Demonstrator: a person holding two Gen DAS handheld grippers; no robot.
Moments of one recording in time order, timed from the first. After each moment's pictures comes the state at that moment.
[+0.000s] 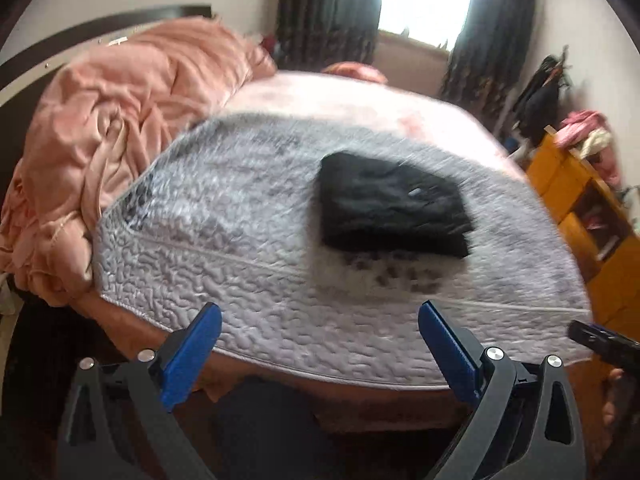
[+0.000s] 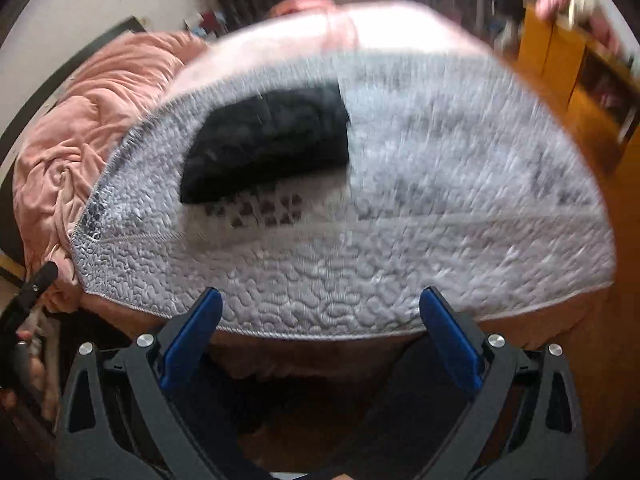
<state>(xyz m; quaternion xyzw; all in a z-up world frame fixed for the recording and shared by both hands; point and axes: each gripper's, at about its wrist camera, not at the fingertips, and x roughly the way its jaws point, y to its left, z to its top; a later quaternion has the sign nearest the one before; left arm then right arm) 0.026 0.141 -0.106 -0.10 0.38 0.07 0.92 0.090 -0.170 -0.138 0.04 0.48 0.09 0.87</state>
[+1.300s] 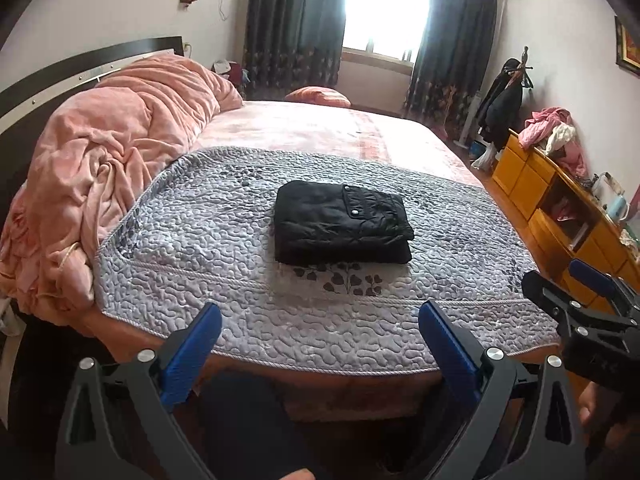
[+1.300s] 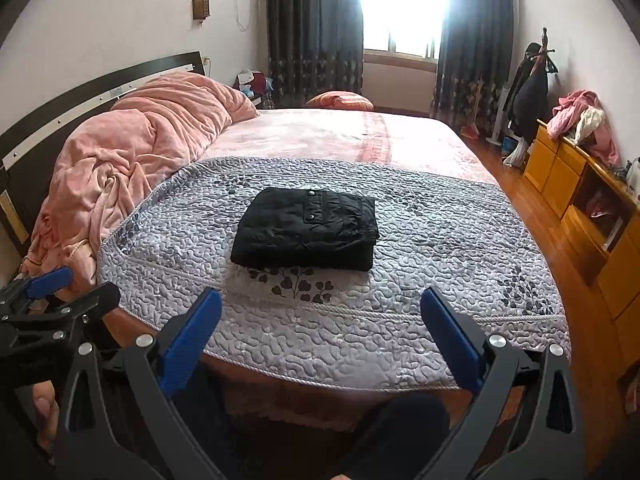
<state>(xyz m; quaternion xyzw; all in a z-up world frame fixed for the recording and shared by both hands) -0.022 0.089 -0.041 -0.08 0.36 0.03 0.93 0.015 -0.121 -0.033 -0.05 0.33 0.13 0.93</state>
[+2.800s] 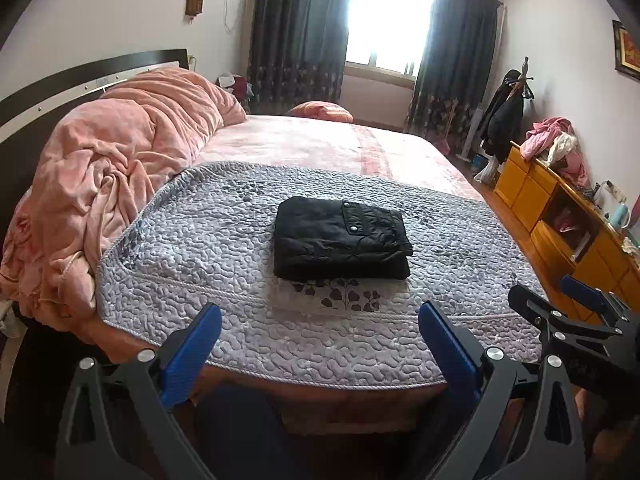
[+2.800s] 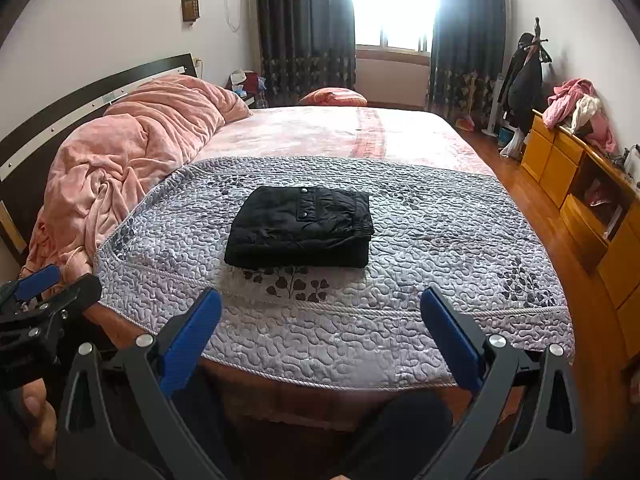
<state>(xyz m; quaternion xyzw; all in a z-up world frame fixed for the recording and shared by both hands) -0.022 0.080 -0.032 -0.07 0.33 0.04 0.94 0.026 -0.127 -0.041 -0.03 0.34 0.12 0.93</state>
